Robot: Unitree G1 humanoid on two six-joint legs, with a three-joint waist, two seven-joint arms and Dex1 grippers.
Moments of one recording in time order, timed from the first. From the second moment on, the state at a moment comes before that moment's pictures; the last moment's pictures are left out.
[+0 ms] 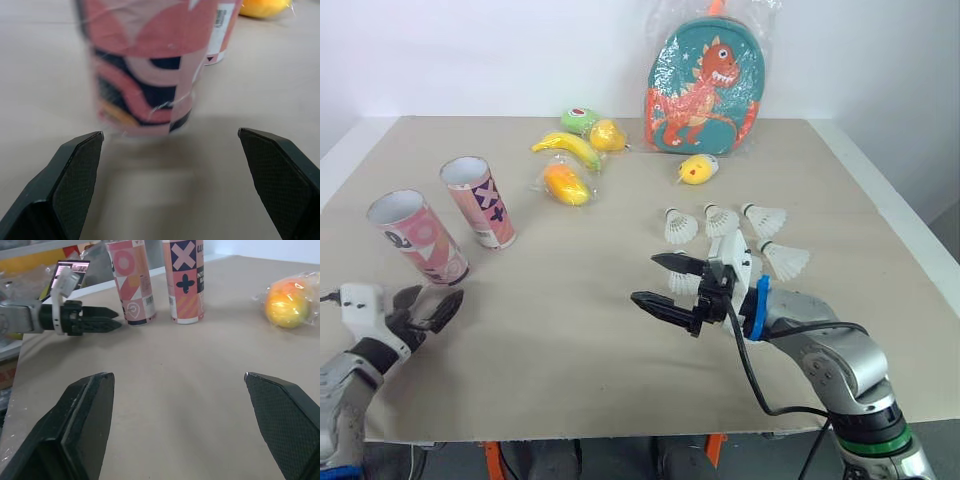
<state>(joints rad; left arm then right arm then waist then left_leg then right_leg) -0.01 0.56 0.47 0.11 -0.48 0.23 -0.65 -0.28 -0.51 0.09 -0.48 0.63 0.61 0.70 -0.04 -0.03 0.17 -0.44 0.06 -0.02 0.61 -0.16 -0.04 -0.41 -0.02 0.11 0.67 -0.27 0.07</state>
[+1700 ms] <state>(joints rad) -0.21 0.70 0.36 0.40 -0.39 0.02 -0.90 -0.16 -0.55 0.02 -0.68 0.69 0.63 0.63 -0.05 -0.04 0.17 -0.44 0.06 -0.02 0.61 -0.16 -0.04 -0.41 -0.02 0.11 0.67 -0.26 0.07</state>
